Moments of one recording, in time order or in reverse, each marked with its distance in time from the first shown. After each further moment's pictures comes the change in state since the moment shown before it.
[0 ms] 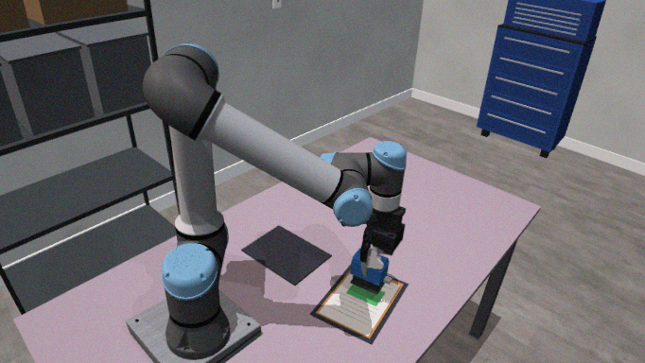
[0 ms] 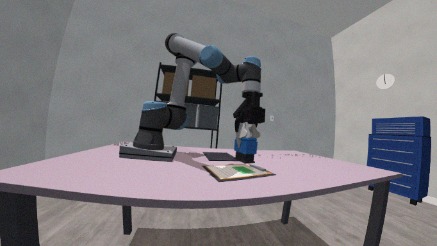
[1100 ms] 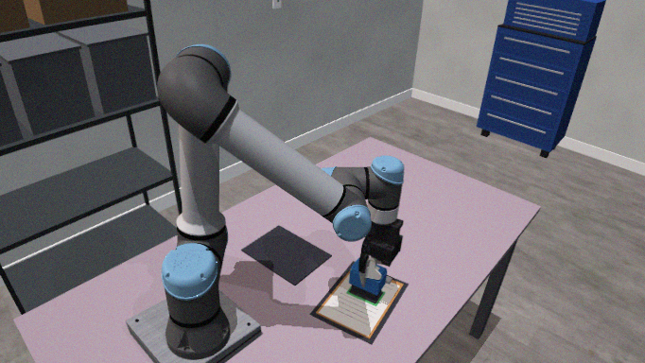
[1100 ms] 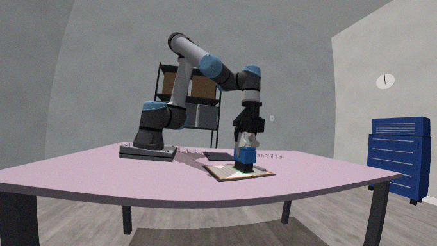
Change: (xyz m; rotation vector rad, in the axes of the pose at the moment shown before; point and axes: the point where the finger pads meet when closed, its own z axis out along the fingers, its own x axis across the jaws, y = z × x) arm 0.000 -0.001 0.038 0.001 0.000 0.000
